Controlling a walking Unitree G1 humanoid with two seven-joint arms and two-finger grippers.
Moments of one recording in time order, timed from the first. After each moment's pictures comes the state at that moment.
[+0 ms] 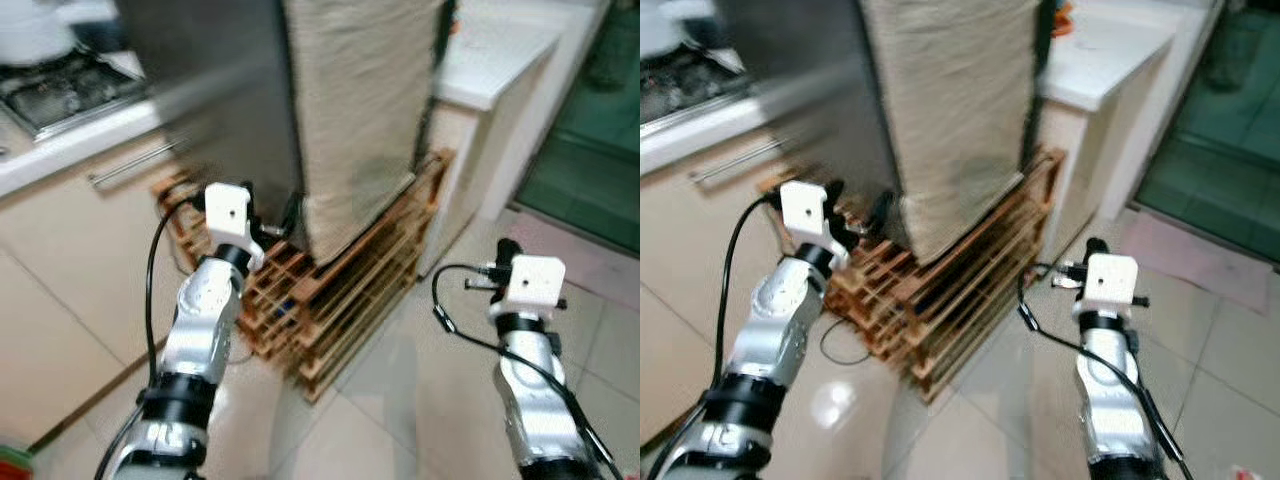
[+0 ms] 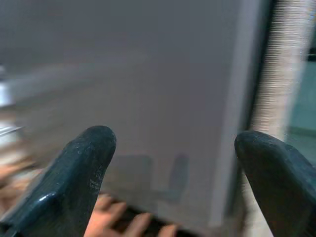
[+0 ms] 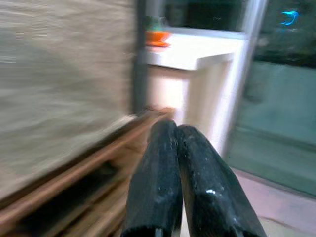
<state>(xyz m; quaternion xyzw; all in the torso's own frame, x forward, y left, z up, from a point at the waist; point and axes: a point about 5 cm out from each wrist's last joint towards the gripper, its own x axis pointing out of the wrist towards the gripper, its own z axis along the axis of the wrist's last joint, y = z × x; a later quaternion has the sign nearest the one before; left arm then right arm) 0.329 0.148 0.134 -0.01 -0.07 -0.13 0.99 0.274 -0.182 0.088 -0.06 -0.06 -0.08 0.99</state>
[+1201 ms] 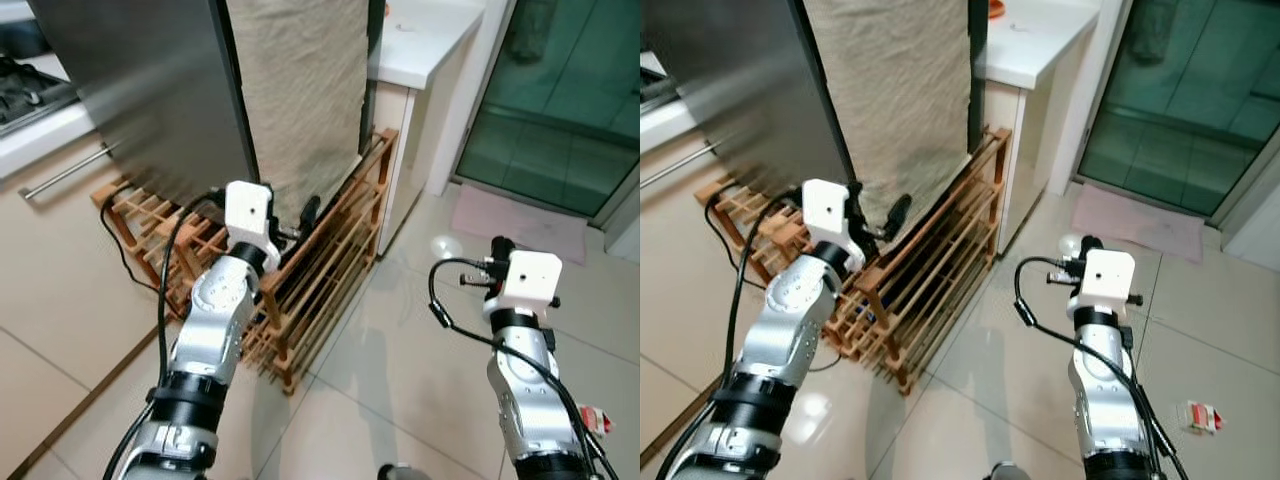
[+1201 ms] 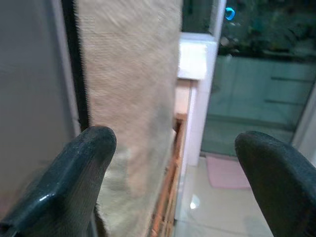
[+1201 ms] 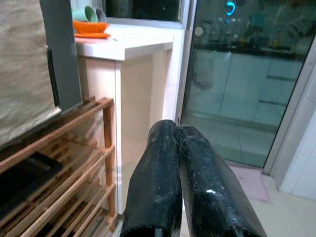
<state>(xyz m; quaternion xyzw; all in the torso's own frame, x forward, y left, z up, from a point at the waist) 0.326 0.119 0.144 -0.03 -0.06 -0.16 0.98 0.277 -0.198 0.095 -0.06 -0.06 -0.10 0.99</state>
